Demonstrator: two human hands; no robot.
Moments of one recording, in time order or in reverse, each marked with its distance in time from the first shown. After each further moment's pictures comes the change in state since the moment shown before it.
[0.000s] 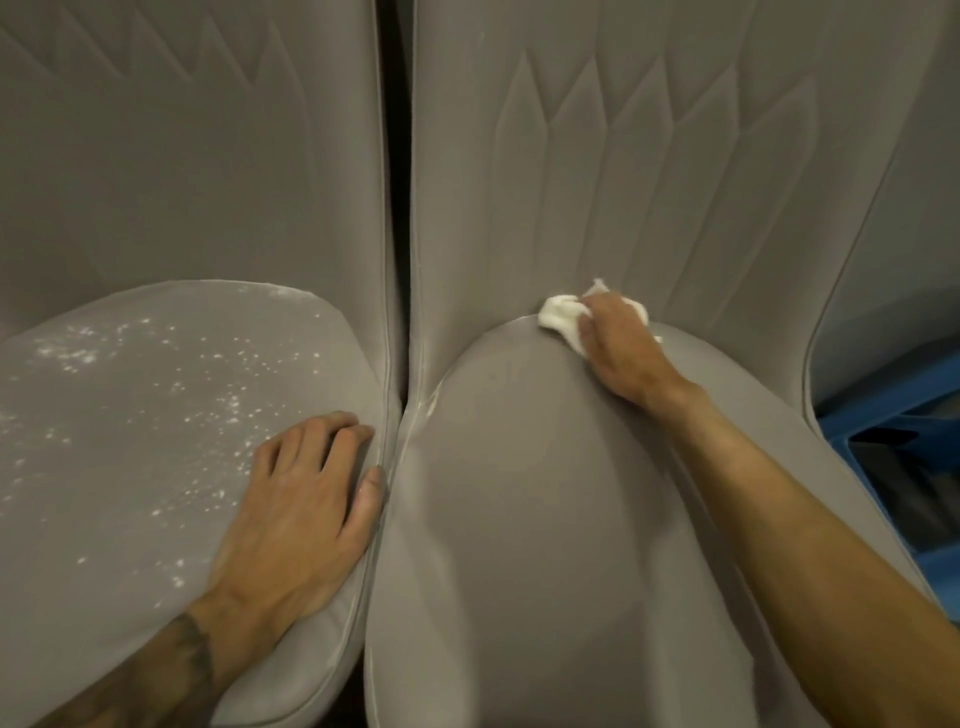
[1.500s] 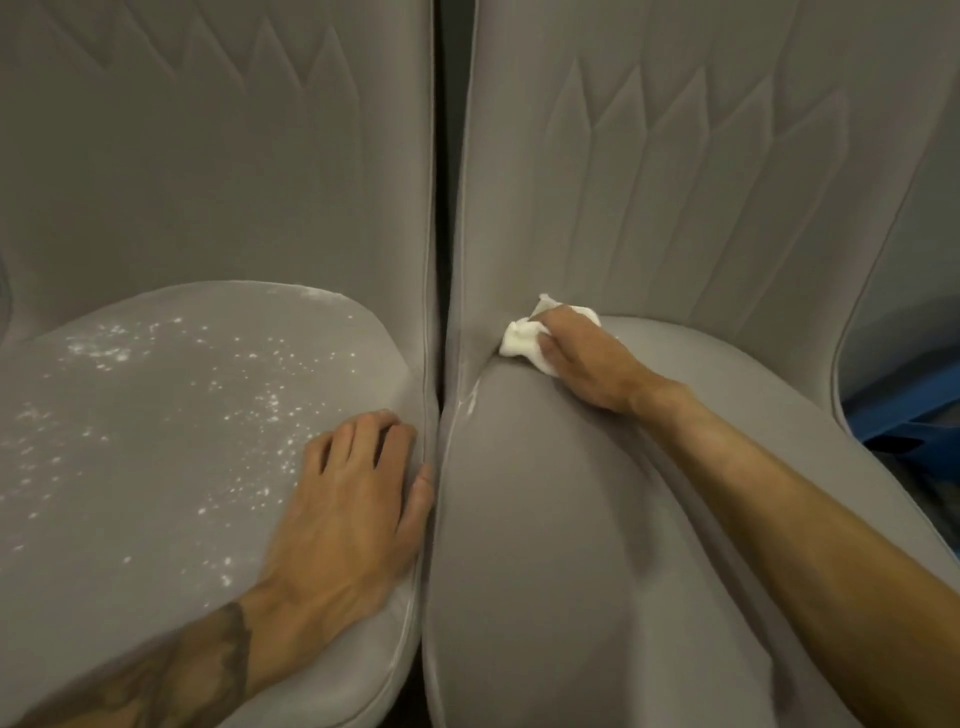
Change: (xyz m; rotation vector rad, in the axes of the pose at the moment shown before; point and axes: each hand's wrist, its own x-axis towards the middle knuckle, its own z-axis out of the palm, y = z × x) left_hand 0.000 -0.002 -0.002 -0.019 0.031 0.021; right_hand -0.002 -0.078 0.009 0.106 -0.163 -0.134
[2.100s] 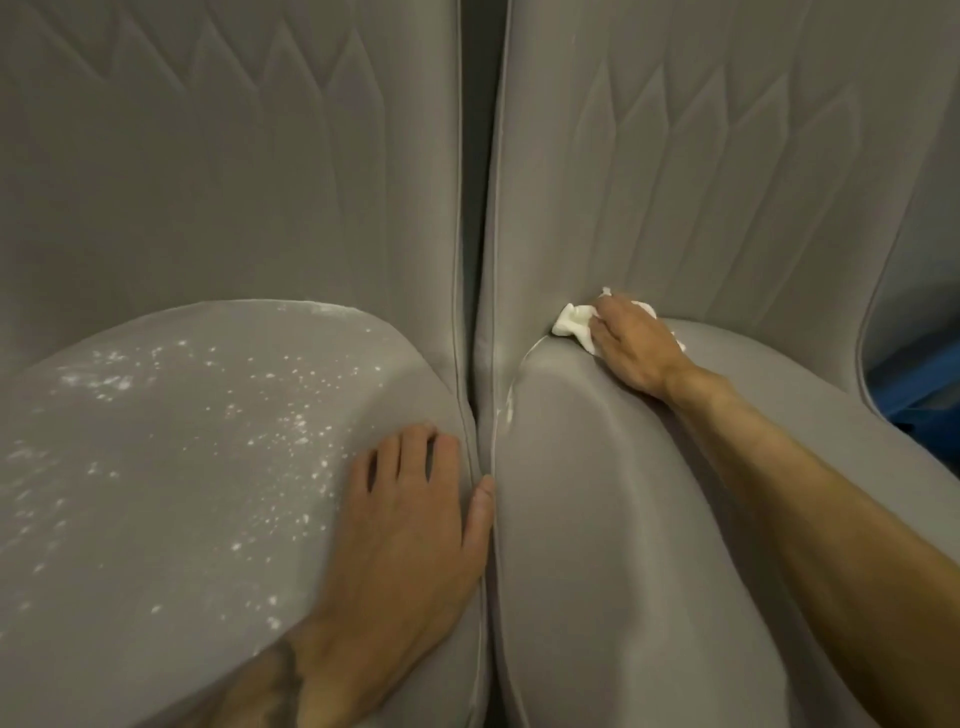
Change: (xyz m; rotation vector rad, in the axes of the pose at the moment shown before) left_hand 0.002 -0.003 0.008 0.050 0.065 0.050; right_hand 0.009 0.009 0.002 -0.194 0.100 0.283
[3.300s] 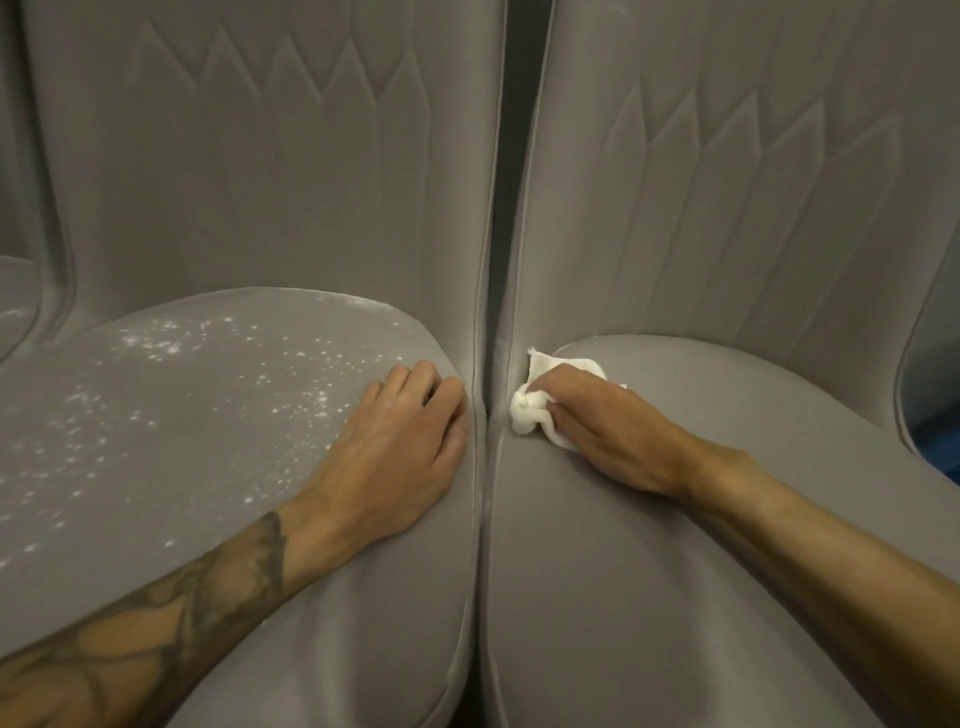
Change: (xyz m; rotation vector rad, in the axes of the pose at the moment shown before) left_hand 0.044 -0.033 0.007 -0.139 0.099 0.158; right_hand -0.078 -0.070 -0.013 0.312 -0.250 -0.492
